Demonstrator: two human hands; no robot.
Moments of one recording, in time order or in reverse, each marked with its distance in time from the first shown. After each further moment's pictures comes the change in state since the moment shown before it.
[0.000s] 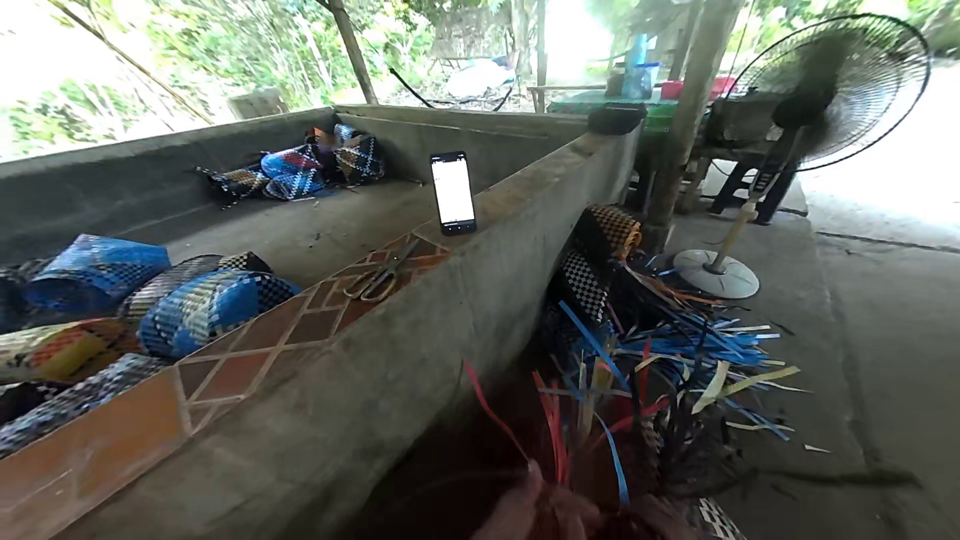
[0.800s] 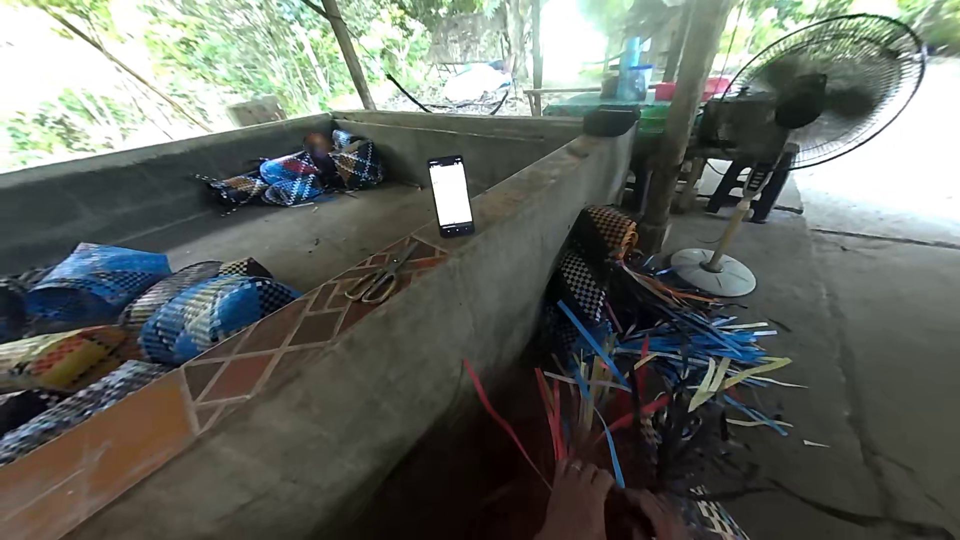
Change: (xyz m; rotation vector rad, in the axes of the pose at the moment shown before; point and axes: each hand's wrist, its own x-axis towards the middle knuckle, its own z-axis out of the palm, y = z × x) left_hand 0.066 -0.034 0.038 1.471 0.180 -0.168; right_hand -0.004 -0.011 0.015 -0.068 0.094 0.140
